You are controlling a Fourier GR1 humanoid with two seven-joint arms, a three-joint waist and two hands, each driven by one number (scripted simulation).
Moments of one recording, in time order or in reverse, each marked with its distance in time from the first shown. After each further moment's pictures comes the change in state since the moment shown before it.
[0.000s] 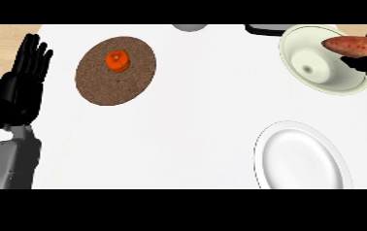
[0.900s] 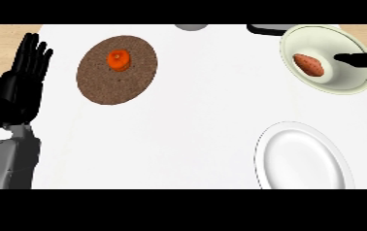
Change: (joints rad) left arm -0.007 0.003 0.006 0.010 0.009 -0.011 -0.005; right arm -0.046 0.050 -0.295 0.241 -0.237 -0.301 -0.197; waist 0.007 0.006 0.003
